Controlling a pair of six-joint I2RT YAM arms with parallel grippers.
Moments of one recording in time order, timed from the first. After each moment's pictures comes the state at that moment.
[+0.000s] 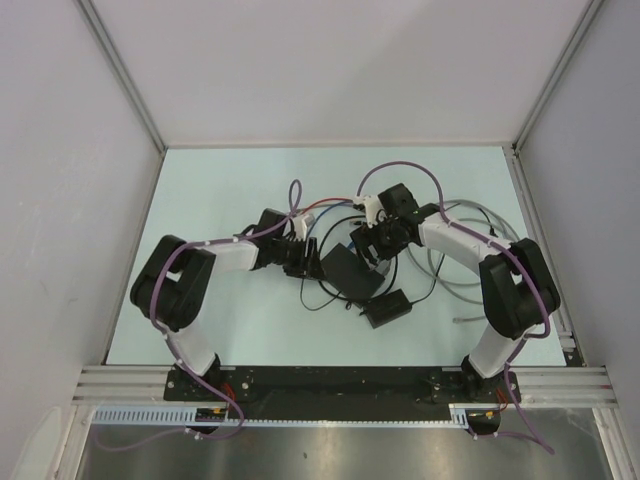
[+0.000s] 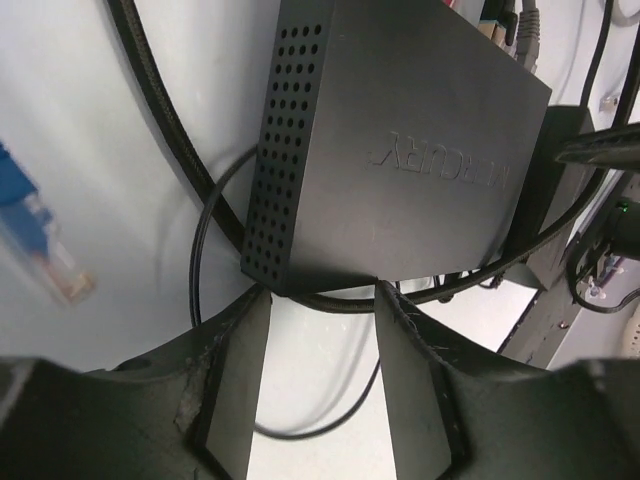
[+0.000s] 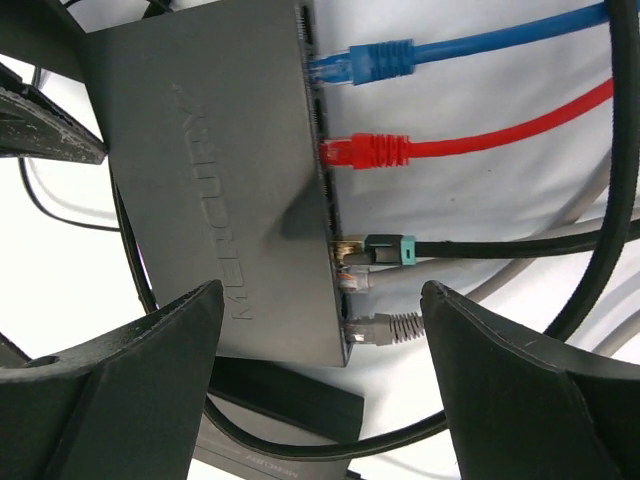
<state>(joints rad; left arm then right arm) -0.45 1.74 0.84 -0.03 0.62 -0.35 0.51 1.70 1.17 -0.52 -0.33 -0.08</state>
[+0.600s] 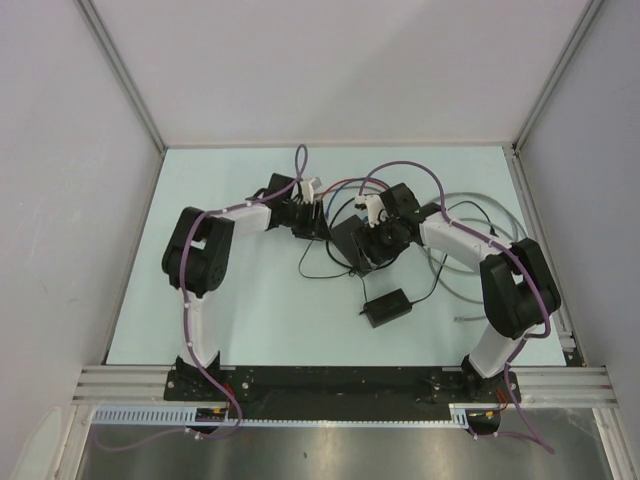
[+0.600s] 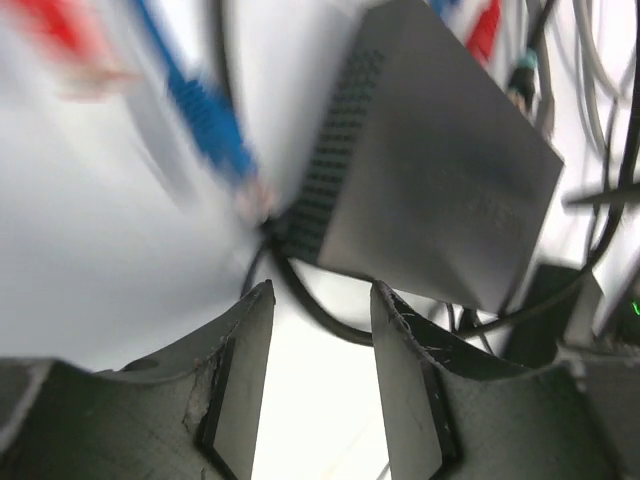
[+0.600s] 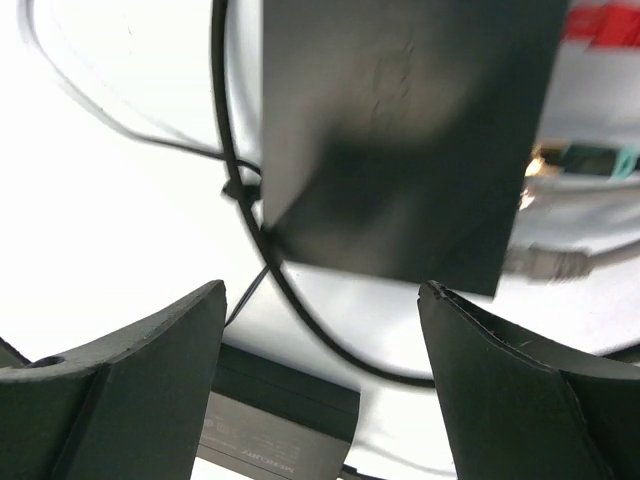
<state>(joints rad) -0.39 2.04 1.29 -0.15 0.62 -0.29 0.50 1.70 1.17 -0.53 -0.32 -0.08</state>
